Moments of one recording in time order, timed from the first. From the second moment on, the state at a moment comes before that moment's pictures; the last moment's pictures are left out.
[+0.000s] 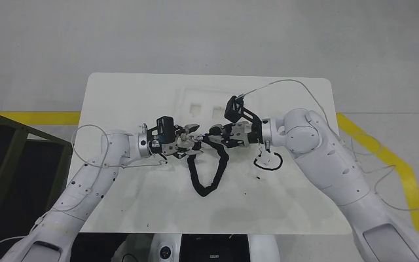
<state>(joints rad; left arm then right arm) 0.96 -0.98 -1.01 -1.36 1.51 -0.96 0.50 -0.73 -1.12 0.87 -1.45 -0.30 -0.70 0.85</state>
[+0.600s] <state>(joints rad) 0.92 -1.01 -0.95 -1.24 1.48 -1.00 0.62 -0.75 -1.11 0.90 -1.48 -0.29 -0.72 0.84</state>
